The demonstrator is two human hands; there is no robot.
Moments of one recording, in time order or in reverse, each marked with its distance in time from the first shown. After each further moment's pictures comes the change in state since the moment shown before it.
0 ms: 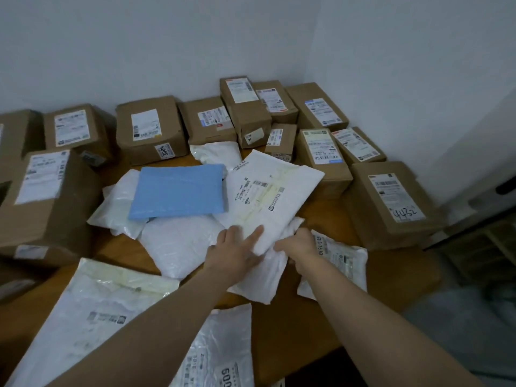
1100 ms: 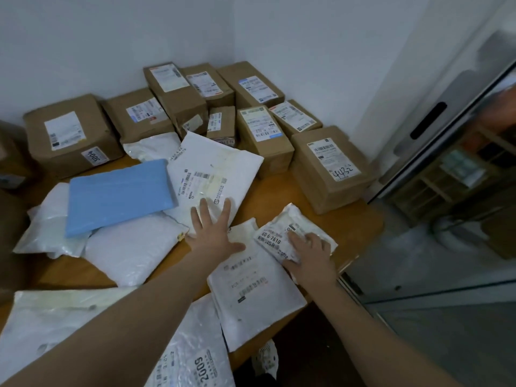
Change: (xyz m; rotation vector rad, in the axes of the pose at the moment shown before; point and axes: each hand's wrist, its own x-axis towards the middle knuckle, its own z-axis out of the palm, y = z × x) left_hand 0.016 0.053 0.006 -0.122 -0.021 -0.081; right_hand -0.041 0.124 -0.069 -0.792 0.330 -0.212
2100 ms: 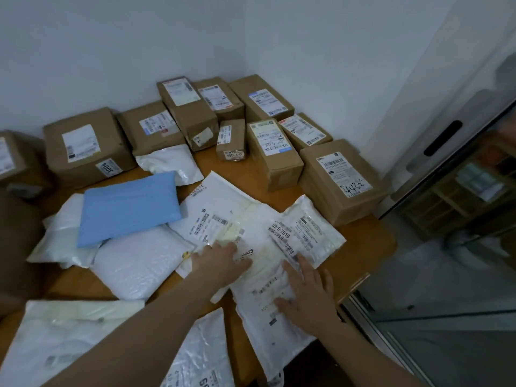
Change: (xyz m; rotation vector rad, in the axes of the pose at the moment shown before) left_hand -0.002 -0.009 0.002 0.245 -0.117 0.055; right_hand -0.022 0.000 0.020 -0.170 -0.145 -0.194
